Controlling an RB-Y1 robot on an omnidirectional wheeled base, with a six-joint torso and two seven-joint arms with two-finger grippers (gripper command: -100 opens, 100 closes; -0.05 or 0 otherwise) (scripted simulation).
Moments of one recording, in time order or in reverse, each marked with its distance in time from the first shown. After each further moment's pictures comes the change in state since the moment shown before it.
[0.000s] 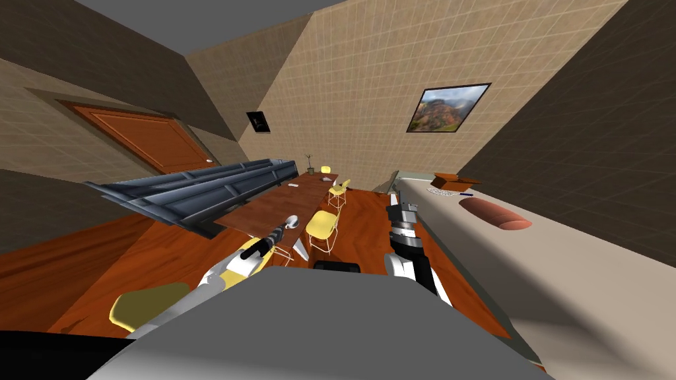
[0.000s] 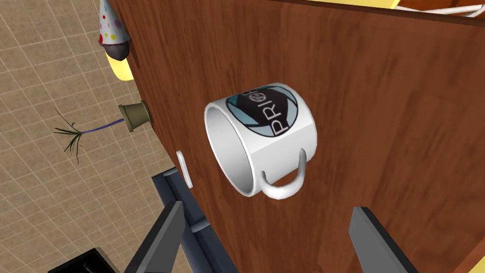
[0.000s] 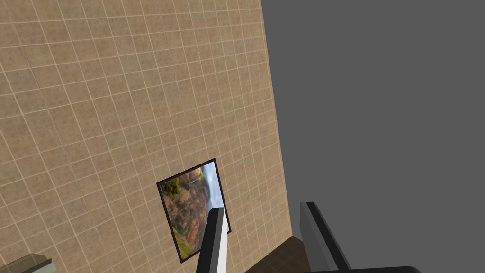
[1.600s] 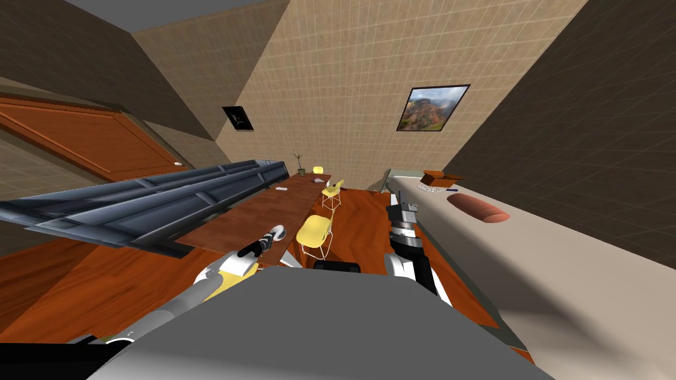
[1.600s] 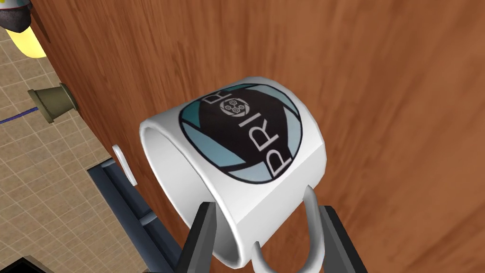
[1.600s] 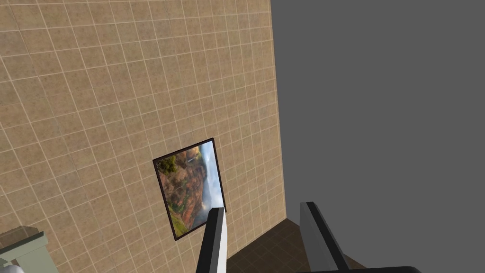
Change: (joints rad) left arm -0.088 0.031 -0.028 0.251 0.050 0.101 0.075; right arm 0.000 0.000 0.000 0.000 0.000 0.000 0.000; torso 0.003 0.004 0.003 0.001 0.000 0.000
